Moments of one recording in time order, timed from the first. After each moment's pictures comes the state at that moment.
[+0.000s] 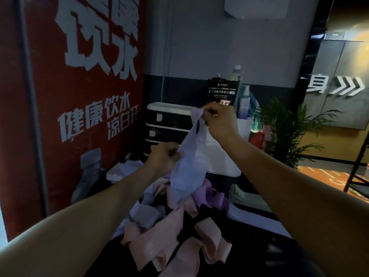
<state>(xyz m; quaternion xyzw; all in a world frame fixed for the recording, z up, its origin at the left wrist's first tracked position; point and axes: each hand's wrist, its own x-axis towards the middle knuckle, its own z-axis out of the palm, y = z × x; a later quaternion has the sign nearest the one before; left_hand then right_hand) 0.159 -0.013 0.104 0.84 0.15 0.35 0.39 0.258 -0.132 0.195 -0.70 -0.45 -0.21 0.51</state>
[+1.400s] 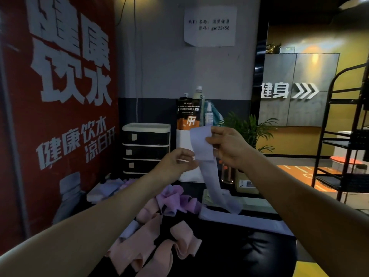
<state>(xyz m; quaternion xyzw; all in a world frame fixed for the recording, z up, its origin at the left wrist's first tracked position) 0.152 -0.138 0.158 0.78 0.05 0.25 0.56 0.247 -0.268 0.209 -0.59 -0.35 0.16 0.71</state>
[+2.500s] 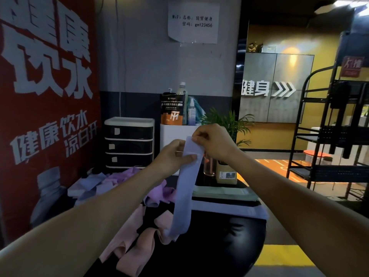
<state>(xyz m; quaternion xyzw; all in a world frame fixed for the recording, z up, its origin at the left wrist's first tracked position) 0.167 -0.173 0.157 0.80 0.01 0.24 0.55 0.241 -0.300 0.205 -0.79 -0.47 -0.22 0.33</state>
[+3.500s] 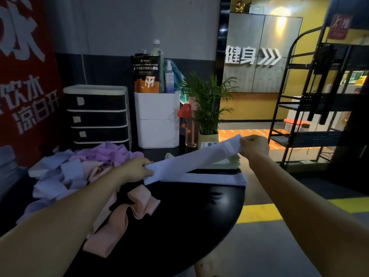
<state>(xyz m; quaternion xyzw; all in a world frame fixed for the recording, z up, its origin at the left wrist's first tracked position) 0.204 -0.127 0.057 0.95 0.15 0.04 0.27 0.358 -0.404 0.088 -0.80 -0.01 -0.13 0.59</state>
